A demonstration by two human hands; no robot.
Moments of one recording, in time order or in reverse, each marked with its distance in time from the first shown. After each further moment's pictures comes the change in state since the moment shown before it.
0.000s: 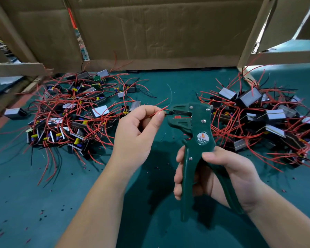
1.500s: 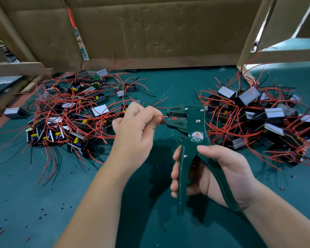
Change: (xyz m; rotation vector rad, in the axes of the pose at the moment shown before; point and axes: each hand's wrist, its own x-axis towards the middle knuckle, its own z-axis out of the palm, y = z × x) left_hand -0.003 -0.003 -0.007 0.522 -0.060 0.076; right_hand 0.005 0.005 -0.001 0.054 0.041 0.049
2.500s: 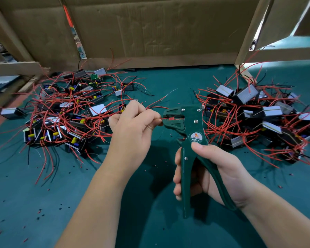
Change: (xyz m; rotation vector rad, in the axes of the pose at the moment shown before) left_hand -0.001 0.004 -0.002 0.147 0.063 0.106; right_hand -0.001 0.001 0.005 -0.178 0.131 0.002
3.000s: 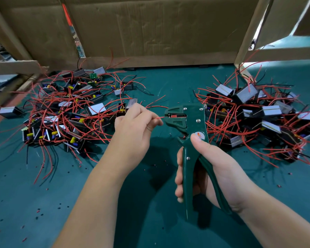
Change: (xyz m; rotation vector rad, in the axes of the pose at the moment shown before) left_hand 0.002 -0.005 -0.001 -0.037 -0.152 0.004; right_hand -0.002 0.002 0.008 0.023 0.142 0.012
